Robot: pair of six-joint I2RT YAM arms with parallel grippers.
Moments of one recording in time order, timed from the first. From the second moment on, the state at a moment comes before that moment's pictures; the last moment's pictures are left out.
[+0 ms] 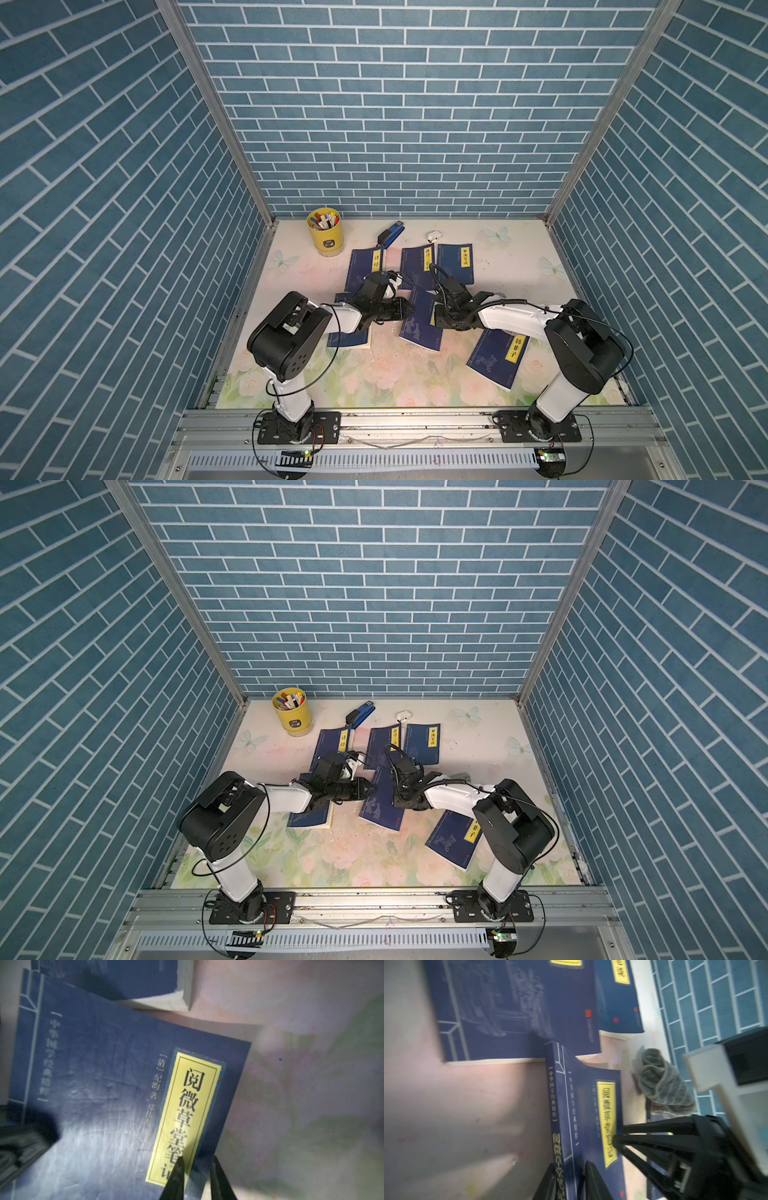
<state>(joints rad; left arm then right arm) -0.58 1.77 0.76 0.34 0.49 -0.64 0.77 1.68 0.91 -0.37 0.06 0.68</state>
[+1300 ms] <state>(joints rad) -0.08 1.22 0.88 -0.50 0.54 -0.46 0.69 1.68 1.06 -0.36 0.04 0.46</state>
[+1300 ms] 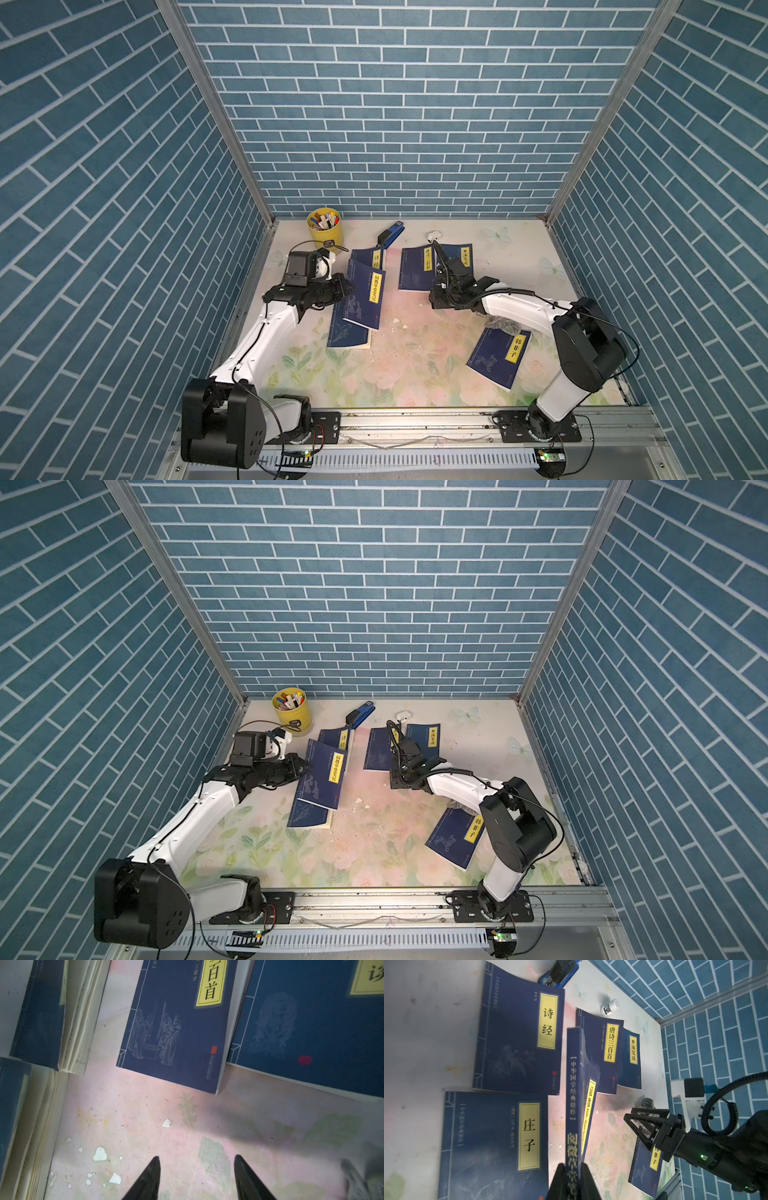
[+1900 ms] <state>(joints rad) -0.02 1.41 0.88 -0.63 0.44 -0.37 0.65 1.68 1.08 -0.33 -0.01 0.40</state>
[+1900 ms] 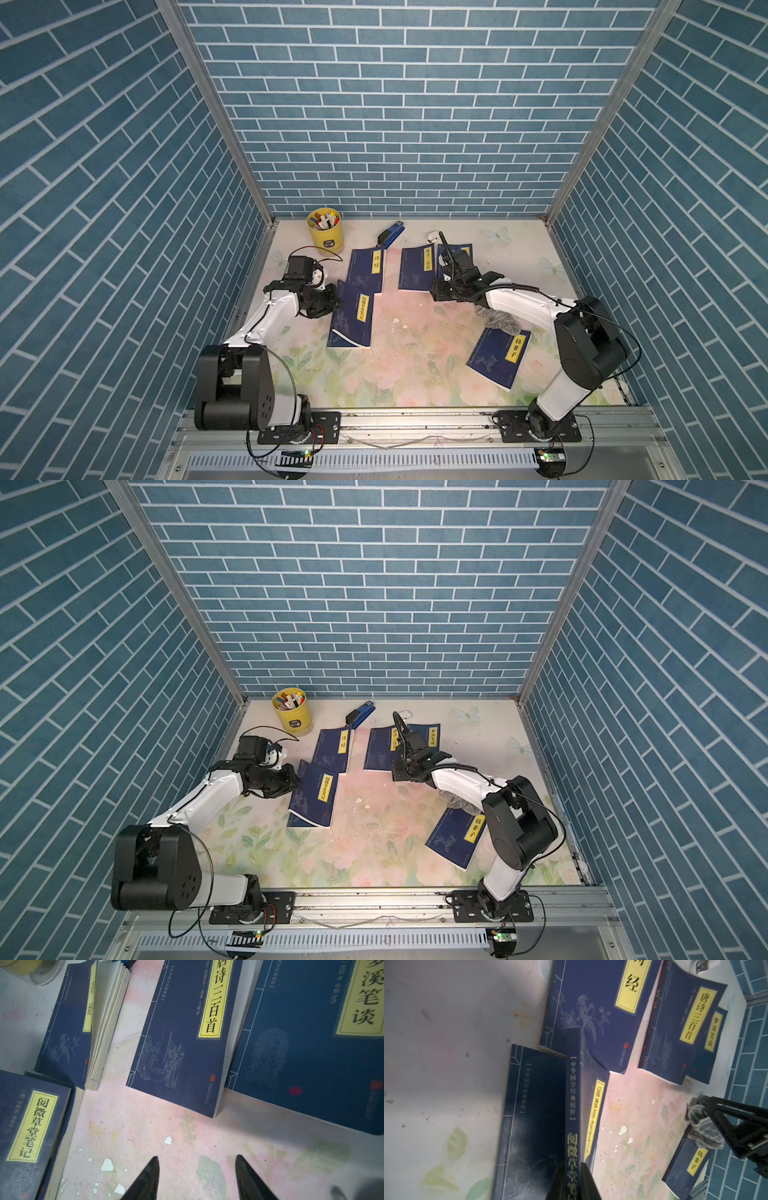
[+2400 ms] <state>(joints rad) -0.02 1.50 0.83 -0.55 0.40 -0.36 0.64 1.68 1.08 -0.33 -0.01 0.39</state>
